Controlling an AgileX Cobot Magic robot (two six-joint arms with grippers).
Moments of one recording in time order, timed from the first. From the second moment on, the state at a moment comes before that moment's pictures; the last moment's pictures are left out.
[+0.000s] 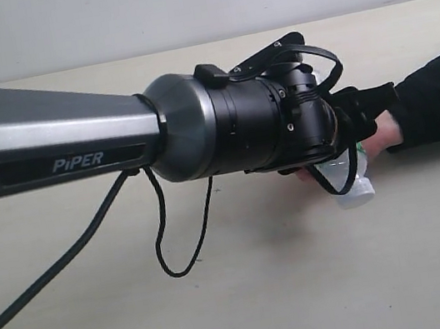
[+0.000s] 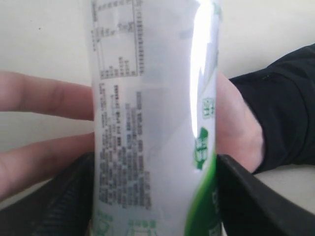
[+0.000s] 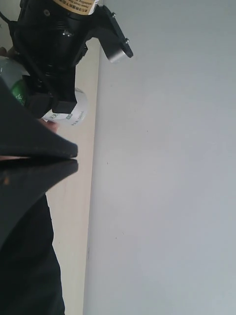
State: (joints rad) left arm -0.95 2.16 -1.55 0.78 0.47 -1.78; right arm 0.22 0.01 -0.01 -0.08 0.07 0.11
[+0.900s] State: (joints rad) left arm -0.91 1.96 -1.55 0.78 0.47 -1.45; right arm 0.22 0.01 -0.01 -0.08 0.07 0.11
